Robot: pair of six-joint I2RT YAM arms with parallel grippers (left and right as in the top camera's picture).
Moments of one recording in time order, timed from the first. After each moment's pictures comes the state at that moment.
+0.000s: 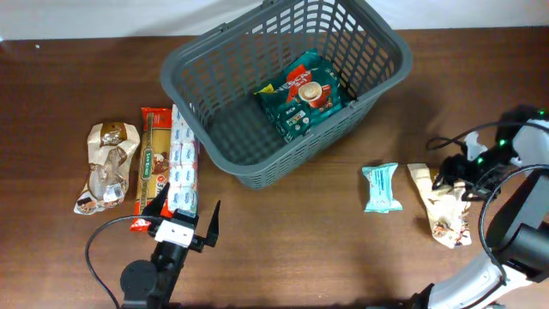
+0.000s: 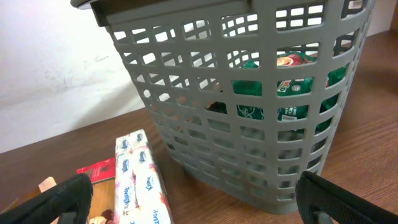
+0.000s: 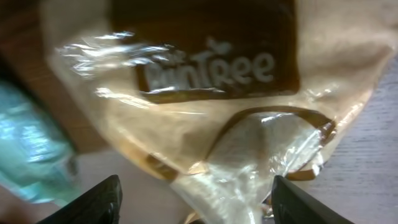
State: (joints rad) left arm -0.06 0.01 0.02 -0.06 0.23 0.20; right arm -0.51 1.95 1.36 -1.23 -0.17 -0.24
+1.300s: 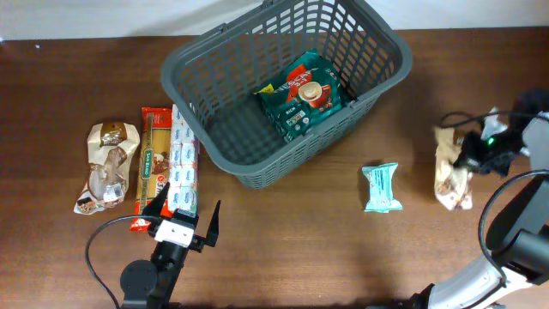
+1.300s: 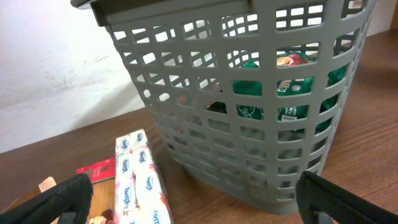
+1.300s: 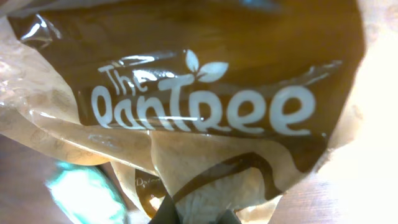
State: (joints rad) left arm -0.06 0.01 0.02 -0.06 0.23 0.20; right arm -0.51 1.94 1.53 -1.14 -0.26 -0.06
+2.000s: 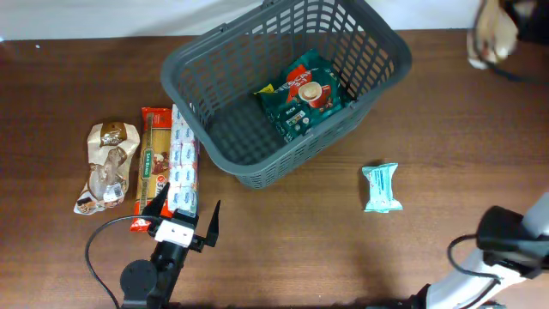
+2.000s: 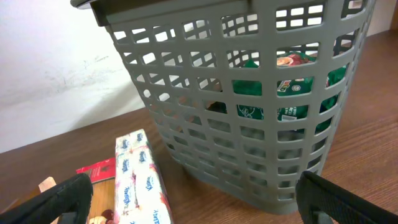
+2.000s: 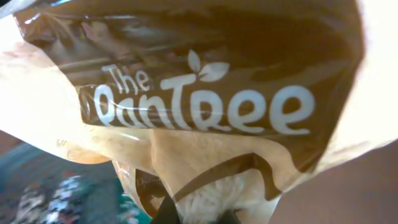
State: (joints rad) left arm -0.06 0.01 0.02 -0.06 0.23 0.20; right arm -0.36 1.94 2.66 -1.30 -0.69 -0.09
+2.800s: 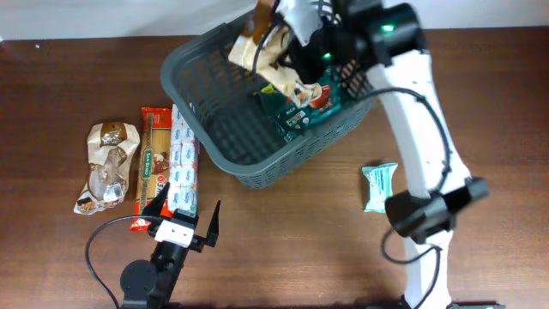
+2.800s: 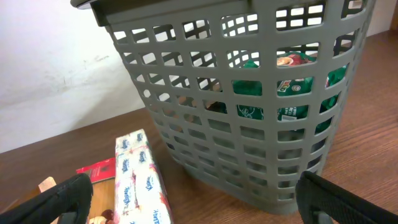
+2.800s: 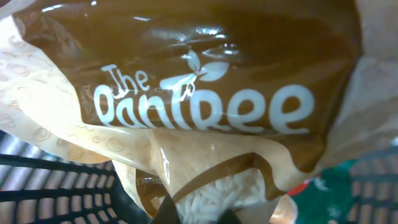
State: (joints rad) left arm -0.06 0.01 0.02 -0.06 0.23 0.20; right arm 0.38 2.21 2.60 -1.32 -0.44 -0.40
